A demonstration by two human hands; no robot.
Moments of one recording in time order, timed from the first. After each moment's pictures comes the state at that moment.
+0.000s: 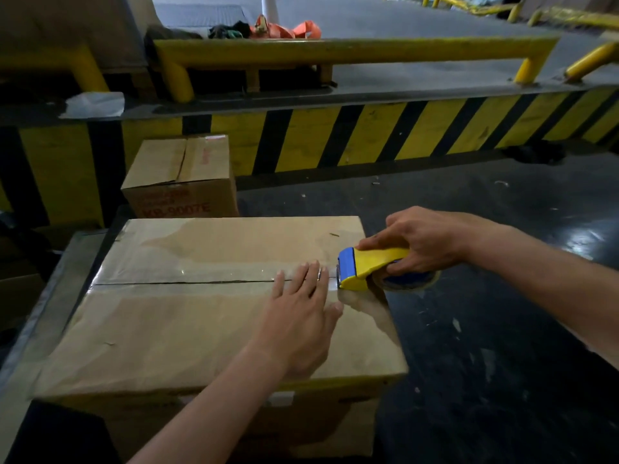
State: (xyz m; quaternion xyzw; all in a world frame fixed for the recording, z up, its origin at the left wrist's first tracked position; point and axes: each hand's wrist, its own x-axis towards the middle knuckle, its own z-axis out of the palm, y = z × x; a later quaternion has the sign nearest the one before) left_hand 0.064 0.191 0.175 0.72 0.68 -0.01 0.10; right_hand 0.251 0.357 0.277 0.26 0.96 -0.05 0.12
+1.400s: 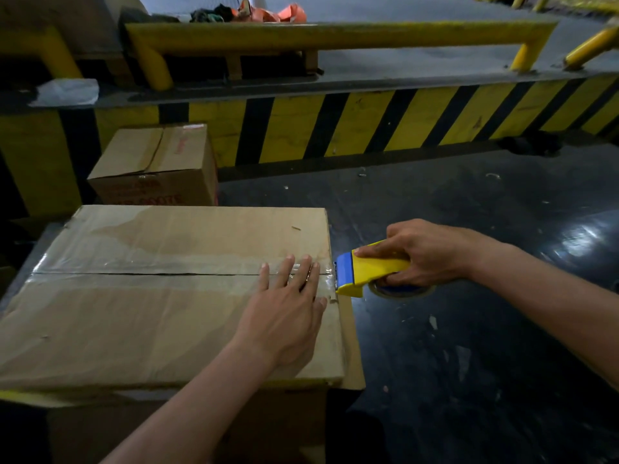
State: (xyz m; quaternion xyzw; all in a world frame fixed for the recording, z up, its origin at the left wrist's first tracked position) left_hand 0.119 0.223 0.157 0.72 0.69 -0.05 0.05; right_hand 0.328 0.380 0.243 0.27 0.96 -0.06 0.10
